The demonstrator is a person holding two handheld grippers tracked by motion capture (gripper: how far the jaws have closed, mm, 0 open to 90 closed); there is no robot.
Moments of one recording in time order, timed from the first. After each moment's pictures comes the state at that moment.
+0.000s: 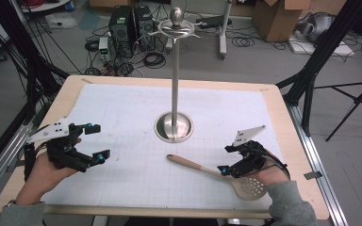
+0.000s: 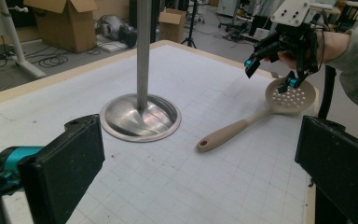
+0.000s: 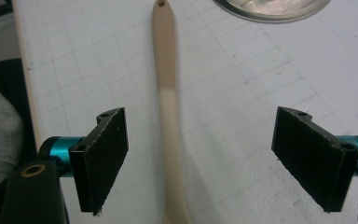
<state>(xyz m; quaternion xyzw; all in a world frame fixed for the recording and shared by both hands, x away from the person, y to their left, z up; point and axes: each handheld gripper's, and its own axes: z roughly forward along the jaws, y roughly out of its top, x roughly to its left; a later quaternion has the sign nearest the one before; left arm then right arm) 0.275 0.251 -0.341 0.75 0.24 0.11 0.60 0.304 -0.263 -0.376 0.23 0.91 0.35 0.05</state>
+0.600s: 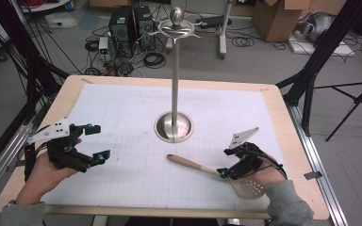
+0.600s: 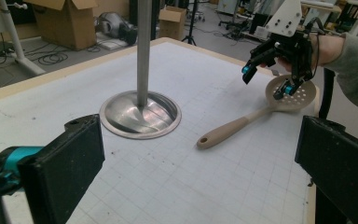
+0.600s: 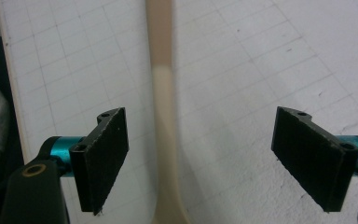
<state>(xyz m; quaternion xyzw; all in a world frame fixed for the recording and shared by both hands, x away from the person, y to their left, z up) 0.276 0.250 -0.343 0.75 0.24 0.11 0.60 0.308 -0.260 -0.392 0.23 0.92 0.32 0.03</state>
